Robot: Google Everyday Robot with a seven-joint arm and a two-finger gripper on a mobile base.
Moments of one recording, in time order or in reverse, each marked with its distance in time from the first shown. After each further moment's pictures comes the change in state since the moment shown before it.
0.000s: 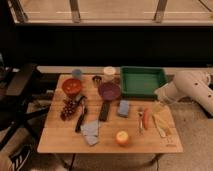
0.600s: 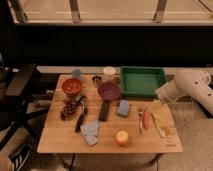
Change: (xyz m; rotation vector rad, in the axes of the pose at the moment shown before) arm -0.007 -0.007 0.006 -0.012 -0.030 0.144
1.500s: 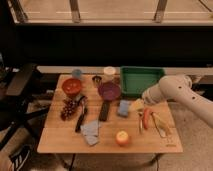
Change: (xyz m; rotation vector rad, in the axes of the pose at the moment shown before) arm -0.054 0.042 0.036 -0.040 -0.080 0.339
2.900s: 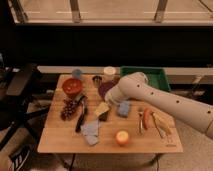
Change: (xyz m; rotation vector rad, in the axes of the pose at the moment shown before) arm -0.093 0.159 0.066 -0.178 -0.033 -0.293
